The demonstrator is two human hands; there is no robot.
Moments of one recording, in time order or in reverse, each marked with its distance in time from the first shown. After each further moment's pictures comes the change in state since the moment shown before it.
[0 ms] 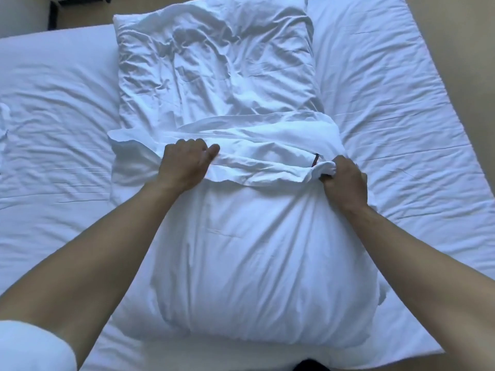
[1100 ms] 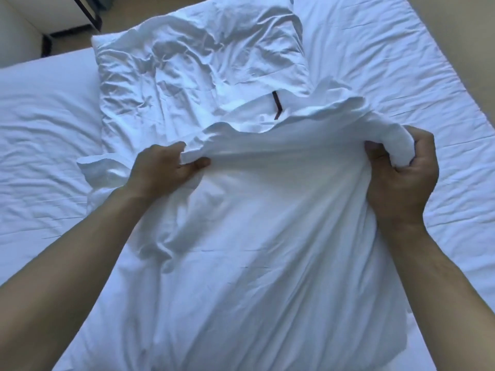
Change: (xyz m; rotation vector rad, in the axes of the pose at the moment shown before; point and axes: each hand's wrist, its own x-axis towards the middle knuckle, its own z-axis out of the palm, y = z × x) left_hand 0.043 -0.017 0.003 0.003 0.166 0.064; right_hand -0.014 -0.026 -0.064 0.710 0.569 -0.018
